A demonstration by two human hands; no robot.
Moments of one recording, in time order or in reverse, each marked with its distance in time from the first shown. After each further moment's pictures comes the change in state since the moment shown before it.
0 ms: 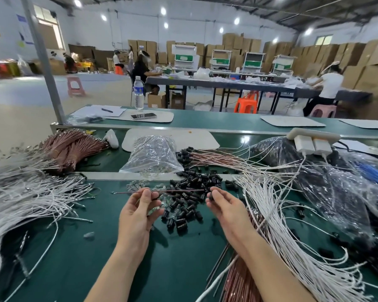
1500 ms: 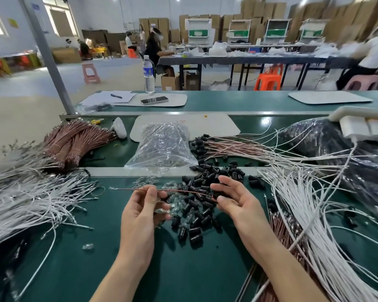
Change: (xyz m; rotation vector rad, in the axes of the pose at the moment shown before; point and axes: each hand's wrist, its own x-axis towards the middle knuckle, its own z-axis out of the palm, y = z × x) left_hand 0.018 -0.003 0.003 0.276 0.021 0.150; right_hand 0.036 0.018 -0.001 -0.440 -0.189 -0.186
